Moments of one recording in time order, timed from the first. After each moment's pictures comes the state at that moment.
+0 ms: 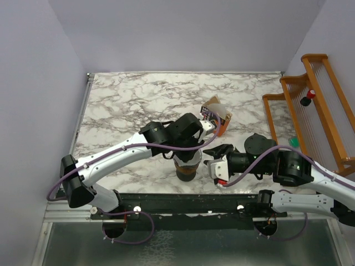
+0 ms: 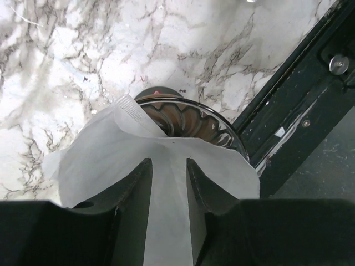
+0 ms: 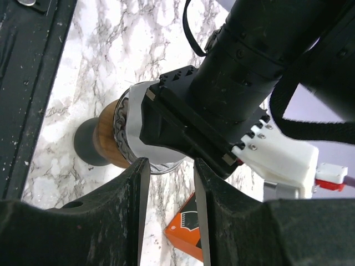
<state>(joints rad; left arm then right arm) -1.06 1.45 1.40 -0.92 0.01 -0.18 1.22 0.84 1.09 -0.67 -0.10 -0.86</state>
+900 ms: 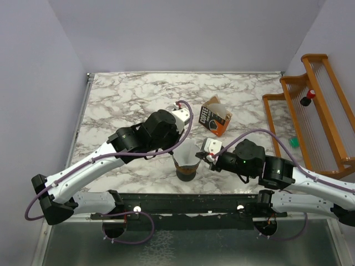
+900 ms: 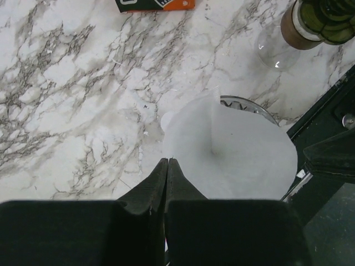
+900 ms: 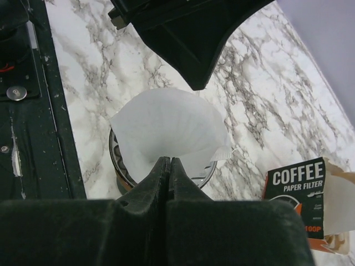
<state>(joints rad) -0.99 1.19 1.32 -0.81 -0.12 -0.15 1.22 0.83 0.89 -0.34 0.11 -0.32</state>
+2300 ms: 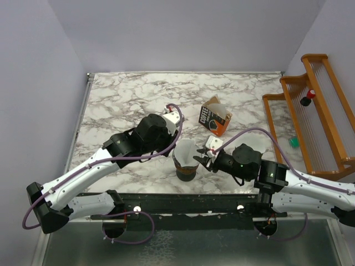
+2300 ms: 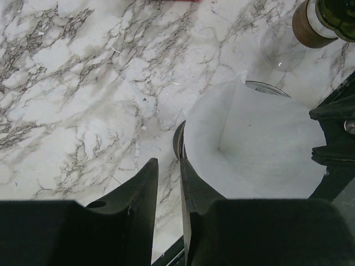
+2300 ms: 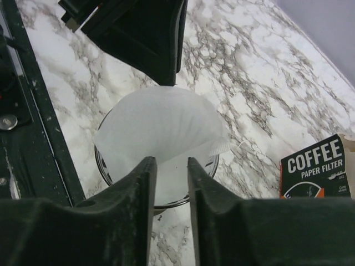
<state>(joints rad) -0.90 1.08 1.11 -0.68 -0.04 -0.18 1.22 0.82 0.72 -0.15 0.19 -0.18</state>
